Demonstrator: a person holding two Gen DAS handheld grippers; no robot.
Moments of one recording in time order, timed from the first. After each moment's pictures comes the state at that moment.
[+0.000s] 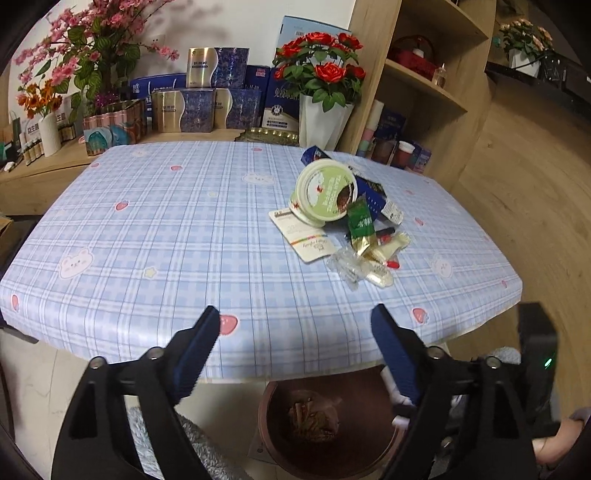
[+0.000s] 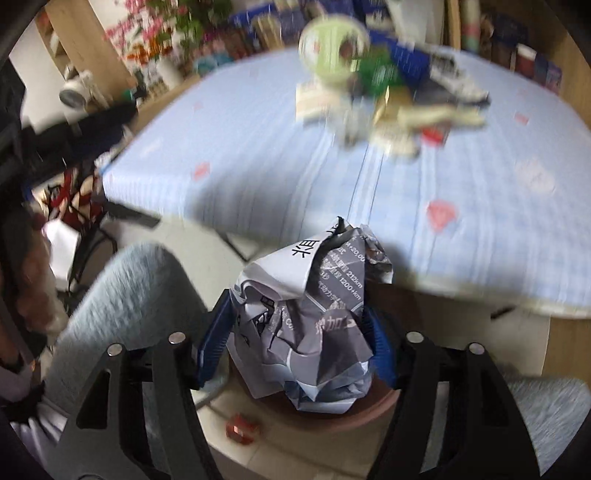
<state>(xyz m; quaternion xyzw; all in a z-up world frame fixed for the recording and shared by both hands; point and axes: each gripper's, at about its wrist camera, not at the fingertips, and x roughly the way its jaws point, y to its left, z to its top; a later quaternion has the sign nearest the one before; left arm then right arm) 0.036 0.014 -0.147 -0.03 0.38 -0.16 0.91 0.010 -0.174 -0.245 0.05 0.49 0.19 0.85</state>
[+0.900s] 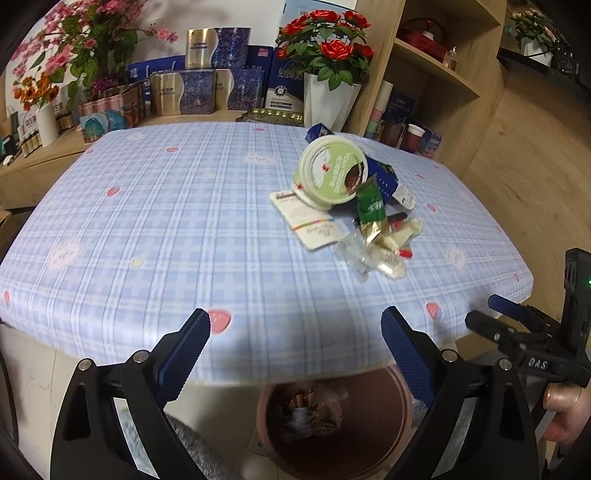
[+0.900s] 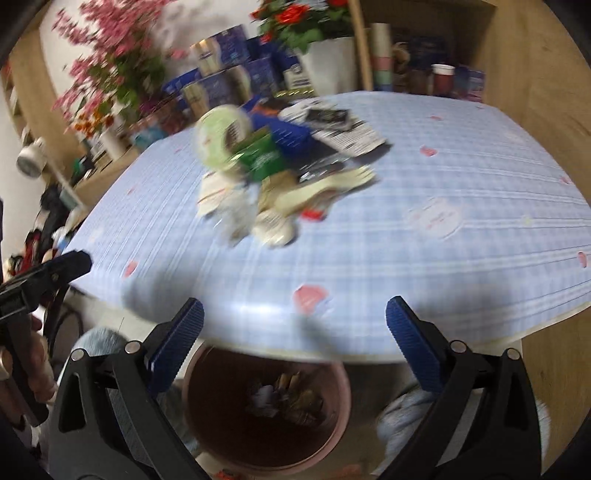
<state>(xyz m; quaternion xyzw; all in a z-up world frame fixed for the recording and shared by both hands) 0.064 -0.003 -0.164 -0.03 0.41 -0.16 0.90 0.041 -0.263 -0.204 0.11 0.39 0.05 0.91</state>
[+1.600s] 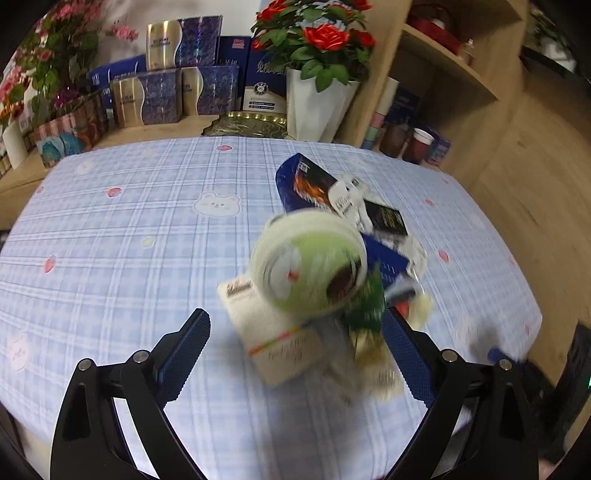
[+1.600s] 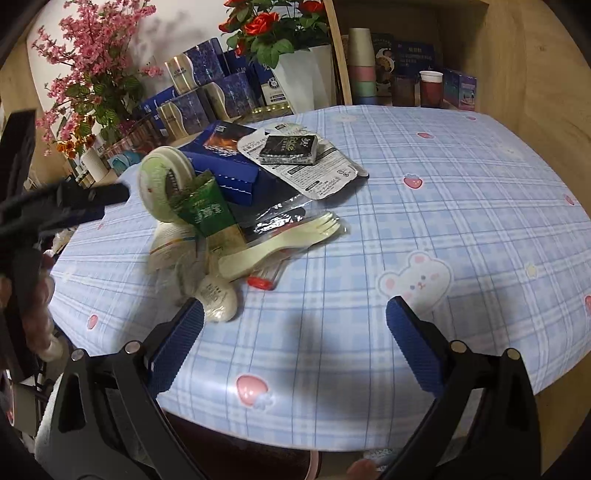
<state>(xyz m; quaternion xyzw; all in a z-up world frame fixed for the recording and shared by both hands) 0.210 -0.082 -0.158 -0.02 0.43 -0.16 0.89 0.105 -0.296 -0.212 0.11 0.38 0.04 0.92</state>
